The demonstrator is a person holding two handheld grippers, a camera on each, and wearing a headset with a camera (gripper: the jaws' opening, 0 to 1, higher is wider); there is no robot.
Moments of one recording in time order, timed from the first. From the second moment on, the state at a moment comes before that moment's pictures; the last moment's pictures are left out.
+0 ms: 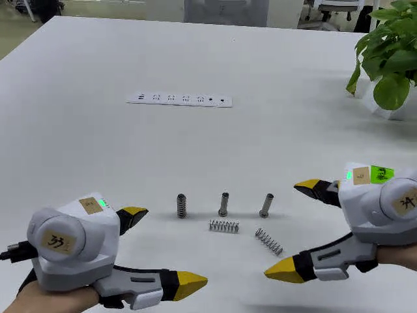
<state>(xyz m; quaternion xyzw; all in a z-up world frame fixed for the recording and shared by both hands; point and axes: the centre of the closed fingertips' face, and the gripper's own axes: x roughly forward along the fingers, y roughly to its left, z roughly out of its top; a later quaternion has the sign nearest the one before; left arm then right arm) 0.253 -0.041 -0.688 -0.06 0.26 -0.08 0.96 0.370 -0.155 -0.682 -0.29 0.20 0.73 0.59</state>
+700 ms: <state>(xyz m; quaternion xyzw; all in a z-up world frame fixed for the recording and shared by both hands) 0.257 -0.045 -0.693 -0.03 0.28 -0.09 0.95 0.368 -0.191 -0.691 -0.25 0.22 0.70 0.63</state>
